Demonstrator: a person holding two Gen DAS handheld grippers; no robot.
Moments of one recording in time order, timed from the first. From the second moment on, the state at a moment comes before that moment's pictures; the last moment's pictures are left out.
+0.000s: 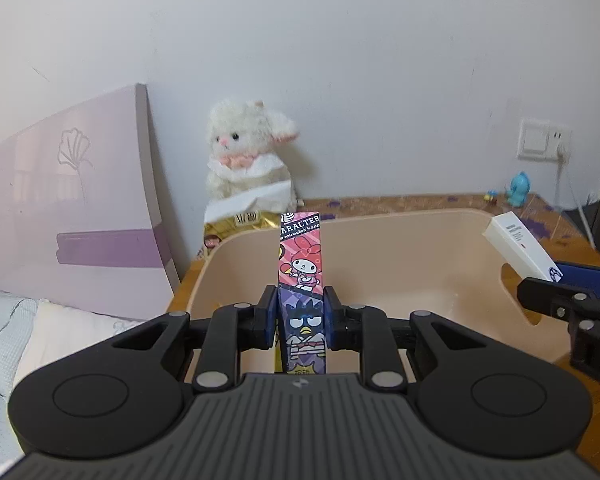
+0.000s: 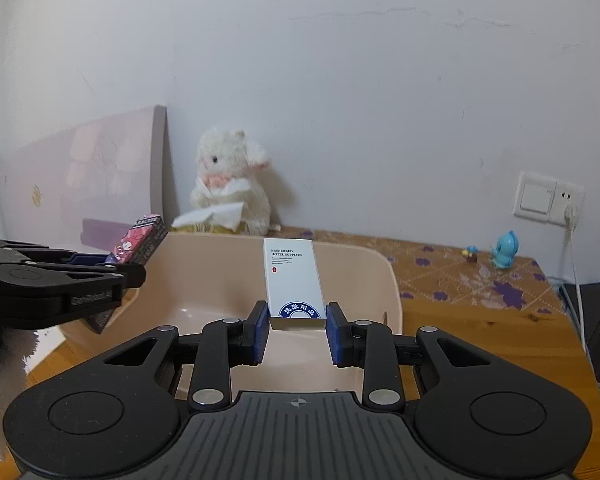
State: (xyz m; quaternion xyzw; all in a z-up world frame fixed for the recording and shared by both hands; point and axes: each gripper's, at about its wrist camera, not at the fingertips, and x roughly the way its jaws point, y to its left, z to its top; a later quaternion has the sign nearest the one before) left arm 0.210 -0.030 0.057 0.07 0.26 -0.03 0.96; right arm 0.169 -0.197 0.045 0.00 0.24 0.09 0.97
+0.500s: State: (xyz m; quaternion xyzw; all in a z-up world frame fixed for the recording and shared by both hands) left arm 0.220 -0.034 0.033 0.08 0.31 -0.03 0.95; right arm 0.189 -0.187 0.018 -0.01 0.30 0.08 0.95
